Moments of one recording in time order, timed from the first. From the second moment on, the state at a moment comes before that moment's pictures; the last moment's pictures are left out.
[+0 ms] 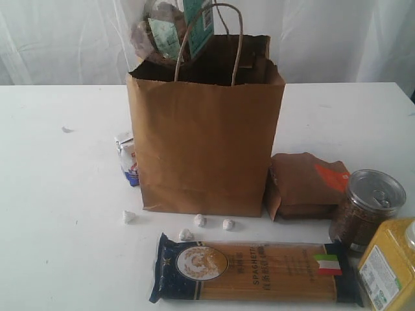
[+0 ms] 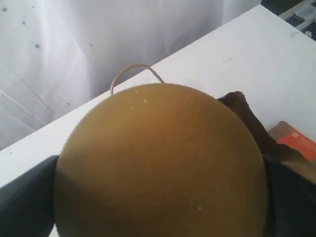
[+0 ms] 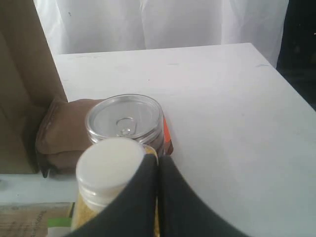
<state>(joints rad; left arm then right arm) -0.69 1.71 -2.23 0.10 1.21 0.00 0.07 0.01 0.00 -0.06 0.30 0.17</state>
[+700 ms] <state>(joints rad) -0.69 1.78 -2.24 0.08 1.25 -0.05 0.07 0.01 0.00 -0.06 0.30 0.17</state>
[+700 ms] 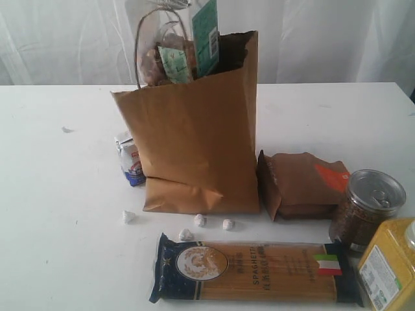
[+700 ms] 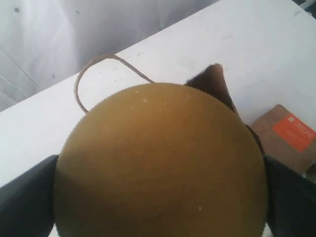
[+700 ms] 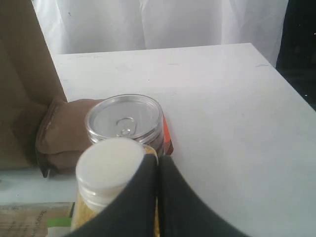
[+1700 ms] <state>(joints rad) -0.69 1.83 -2.39 -0.11 1.31 0.01 0.07 0.01 0.00 -0.06 0.30 0.17</state>
